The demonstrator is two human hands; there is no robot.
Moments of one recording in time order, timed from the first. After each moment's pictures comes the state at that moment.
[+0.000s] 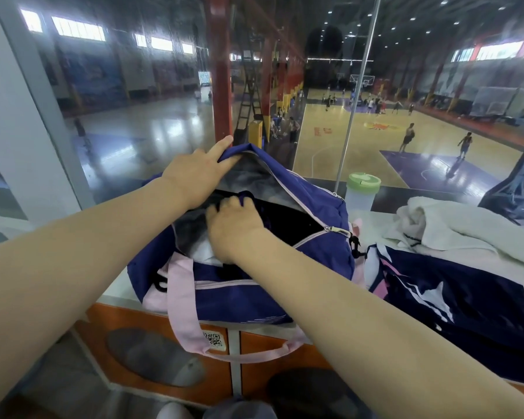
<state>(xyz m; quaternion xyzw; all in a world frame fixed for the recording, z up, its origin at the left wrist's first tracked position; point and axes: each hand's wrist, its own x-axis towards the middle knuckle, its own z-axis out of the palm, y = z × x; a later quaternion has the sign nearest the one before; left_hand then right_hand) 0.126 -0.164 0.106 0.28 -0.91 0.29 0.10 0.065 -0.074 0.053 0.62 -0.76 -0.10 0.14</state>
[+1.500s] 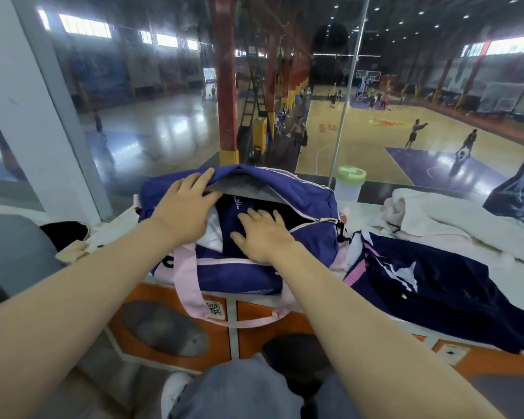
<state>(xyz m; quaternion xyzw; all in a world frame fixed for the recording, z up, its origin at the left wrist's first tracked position) 0.179 -0.116 0.053 0.29 -0.92 0.22 0.14 0.031 -0.007 0.022 0.62 -0.78 0.07 -0.01</state>
